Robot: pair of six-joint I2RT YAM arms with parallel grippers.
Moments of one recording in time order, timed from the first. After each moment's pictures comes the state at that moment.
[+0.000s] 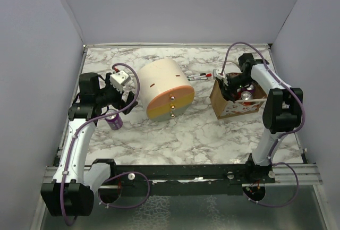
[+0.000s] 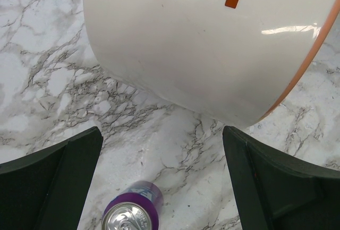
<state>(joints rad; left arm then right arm) -0.01 0.98 0.93 -0.56 0.67 0.43 0.04 1.88 1.46 -1.07 -0.80 -1.49</state>
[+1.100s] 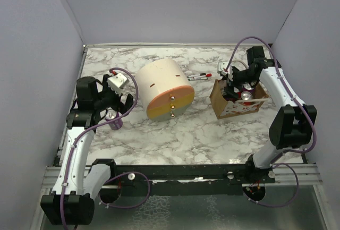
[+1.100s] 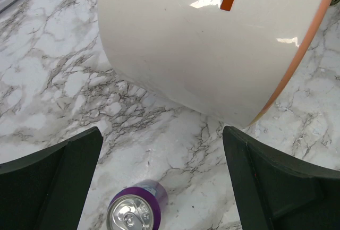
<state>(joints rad) -0.01 0.89 0.89 -0.54 0.64 0.40 0.05 1.67 1.43 -0.99 -0.76 -1.38</state>
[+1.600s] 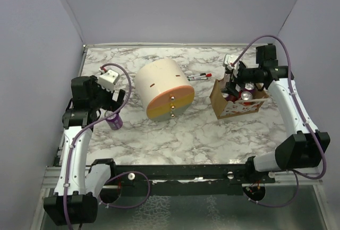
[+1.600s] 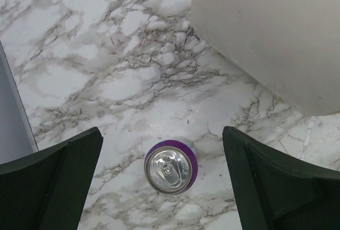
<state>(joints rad) 0.07 0.87 0.93 -0.62 0.39 0.38 0.06 1.44 1.38 -0.87 -0.78 -1.10</state>
